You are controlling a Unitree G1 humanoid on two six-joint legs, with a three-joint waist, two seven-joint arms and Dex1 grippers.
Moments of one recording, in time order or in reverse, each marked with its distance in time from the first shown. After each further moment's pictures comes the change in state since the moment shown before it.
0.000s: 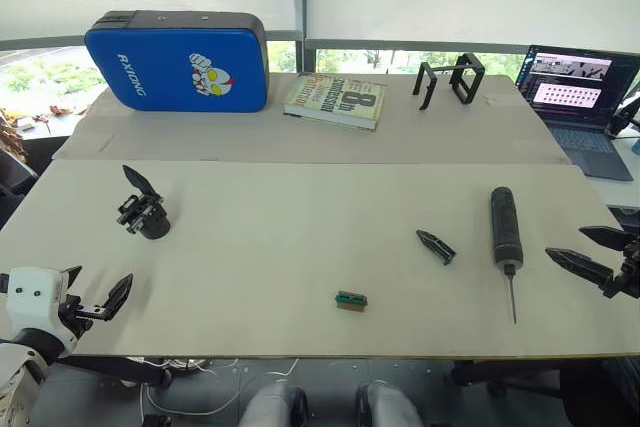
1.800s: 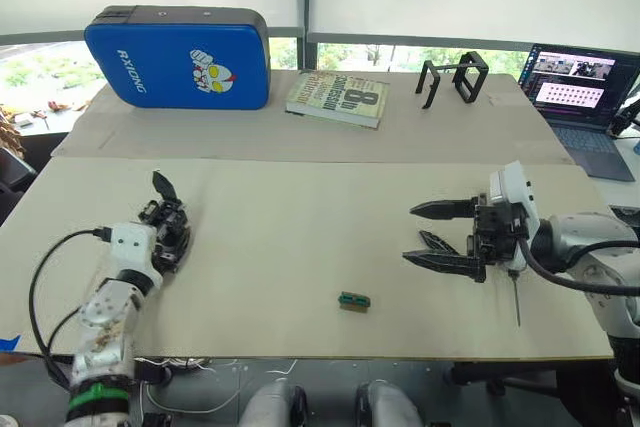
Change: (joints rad) left arm -0.427 -0.177 -0.341 0.373 0.203 -0.318 0.135; right arm -0.303 0.125 0.444 -0.526 0.202 0.231 0.046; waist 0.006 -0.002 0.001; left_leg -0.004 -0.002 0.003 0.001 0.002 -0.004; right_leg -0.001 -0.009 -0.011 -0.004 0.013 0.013
